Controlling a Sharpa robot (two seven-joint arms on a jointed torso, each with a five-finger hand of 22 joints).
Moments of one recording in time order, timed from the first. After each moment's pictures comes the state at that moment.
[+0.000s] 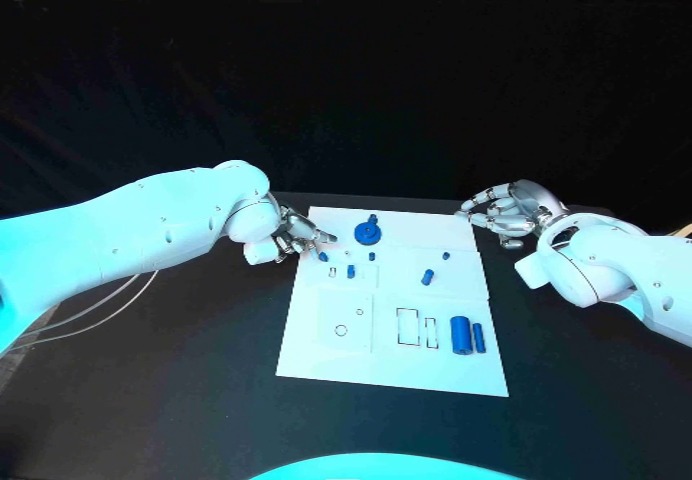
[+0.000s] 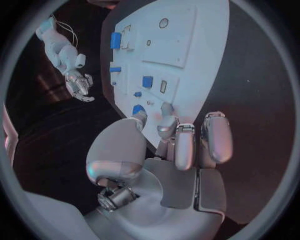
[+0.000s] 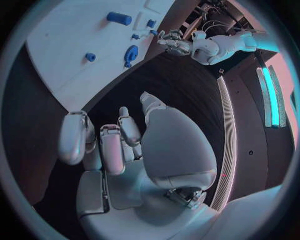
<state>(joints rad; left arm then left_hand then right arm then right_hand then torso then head) 1.35 -0.66 -0.09 1.18 -0.62 0.16 -0.68 1.01 -0.01 0.19 0.29 0.04 0.82 0.06 0.82 0.57 1.26 -0.01 1.29 0.97 1.46 -0.06 1.52 1.29 0.08 1.40 0.03 1.36 1.29 1.31 -0.81 -0.15 1.38 -0.66 -0.45 0.01 1.33 -0.12 0.16 0.28 0.23 0.78 0.16 0.35 0.43 1.29 0.08 1.28 1.23 1.46 0.00 1.45 1.30 0.06 1.42 0.11 1.19 1.30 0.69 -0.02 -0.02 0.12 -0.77</state>
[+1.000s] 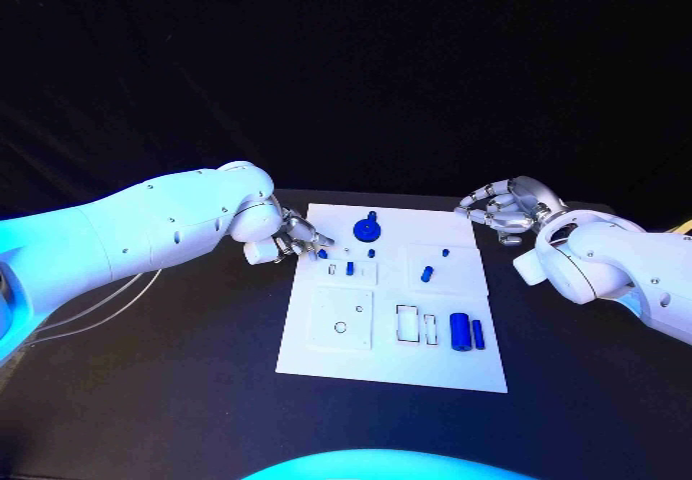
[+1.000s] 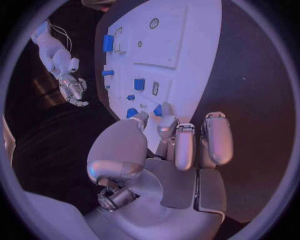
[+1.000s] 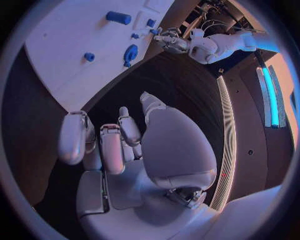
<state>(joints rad) 1.34 -0.63 -0.10 1.14 -0.65 0.19 -0.69 1.03 0.00 0.19 0.29 0.04 0.82 0.06 0.82 0.57 1.25 -0.01 1.29 0.97 1.46 -0.06 1.52 1.29 0.08 1.42 0.03 1.36 1.29 1.30 -0.81 -0.15 1.38 -0.66 -0.45 0.02 1.33 -0.12 0.16 0.28 0.23 0.78 0.16 0.35 0.43 1.29 0.08 1.28 1.22 1.46 0.00 1.44 1.30 0.06 1.42 0.11 1.19 1.30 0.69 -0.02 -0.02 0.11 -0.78</state>
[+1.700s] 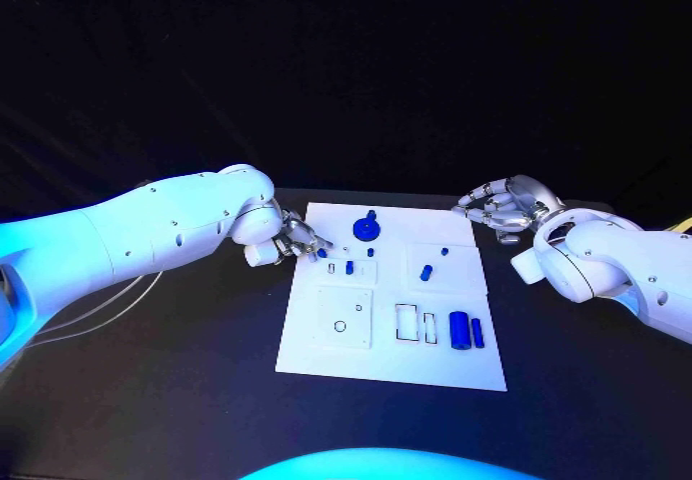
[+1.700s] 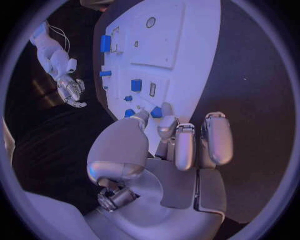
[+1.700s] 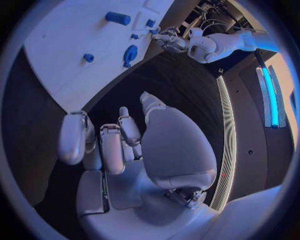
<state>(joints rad) 1.33 -0.62 -0.10 1.13 -0.66 0.18 -0.68 1.07 -0.01 0.21 0.30 0.04 0.82 0.06 0.82 0.57 1.26 -0.01 1.29 0.97 1.46 -0.06 1.52 1.29 0.08 1.42 0.03 1.36 1.29 1.30 -0.81 -0.15 1.38 -0.66 -0.45 0.02 1.33 -0.12 0.16 0.28 0.23 0.78 0.16 0.35 0.43 1.29 0.08 1.28 1.22 1.46 0.00 1.44 1.30 0.06 1.42 0.11 1.19 1.30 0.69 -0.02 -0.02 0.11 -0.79</state>
